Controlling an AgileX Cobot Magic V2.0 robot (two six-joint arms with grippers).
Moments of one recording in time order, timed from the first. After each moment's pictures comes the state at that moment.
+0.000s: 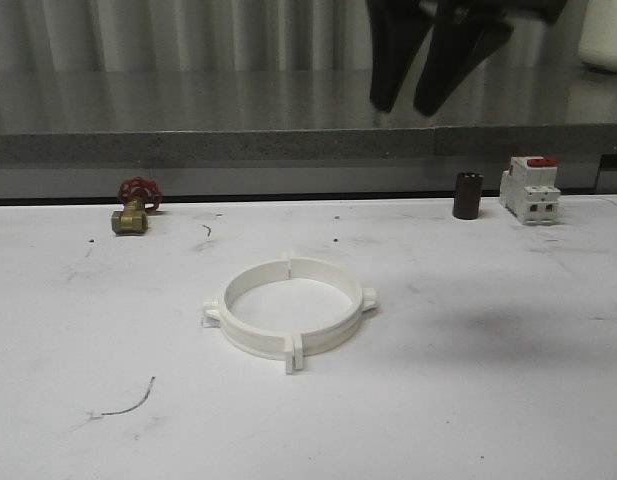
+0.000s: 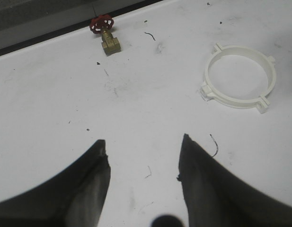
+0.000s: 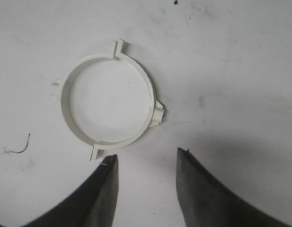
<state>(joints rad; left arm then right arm) -0.42 0.70 -0.78 0.14 0.82 -0.05 0.47 1.66 -1.57 0.09 1.08 0.21</state>
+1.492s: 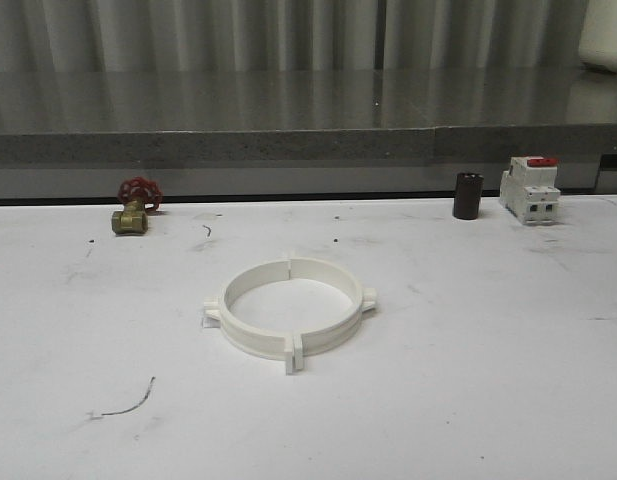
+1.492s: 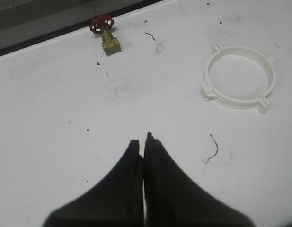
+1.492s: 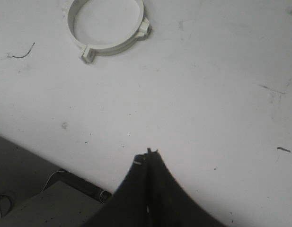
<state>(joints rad) -0.42 0.70 -0.77 0.14 0.82 -0.05 0.47 0.83 -0.74 0.09 0.84 0.10</state>
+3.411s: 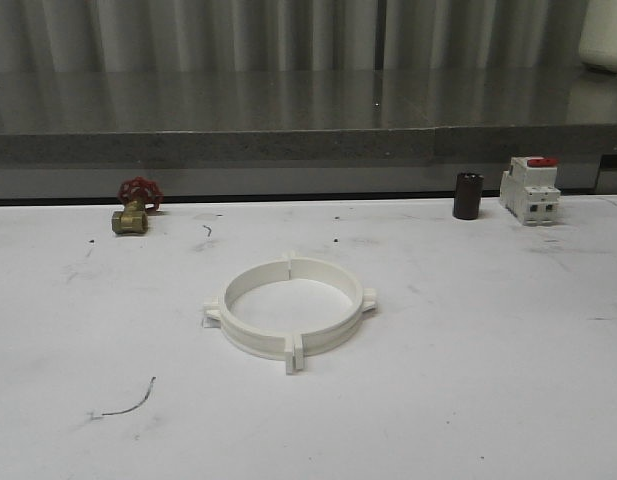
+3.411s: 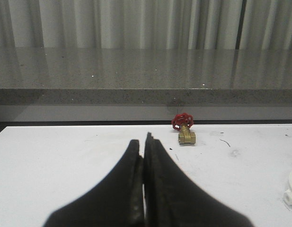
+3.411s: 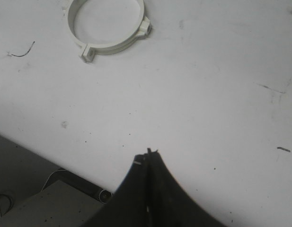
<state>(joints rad) -0.03 0.00 0.00 0.04 0.07 -0.05 0.47 0.83 -0.73 0.09 0.84 0.10</state>
